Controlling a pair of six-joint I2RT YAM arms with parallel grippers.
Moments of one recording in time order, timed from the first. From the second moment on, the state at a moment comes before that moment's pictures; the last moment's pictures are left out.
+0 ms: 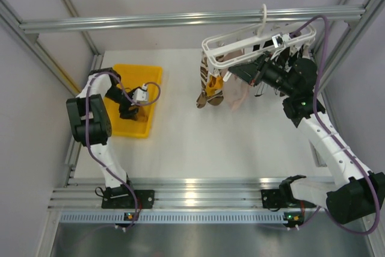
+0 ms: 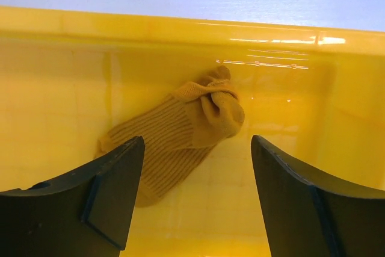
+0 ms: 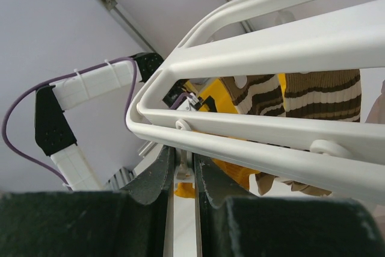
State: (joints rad) left arm 0.18 1.99 1.55 -1.22 0.61 1.80; right arm 0.31 1.15 1.08 0.21 -0.64 0.67
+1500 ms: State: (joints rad) left arm -0.47 0.95 1.00 -0.53 0.86 0.51; right arm 0.31 1.15 1.08 0.19 -0.62 0.69
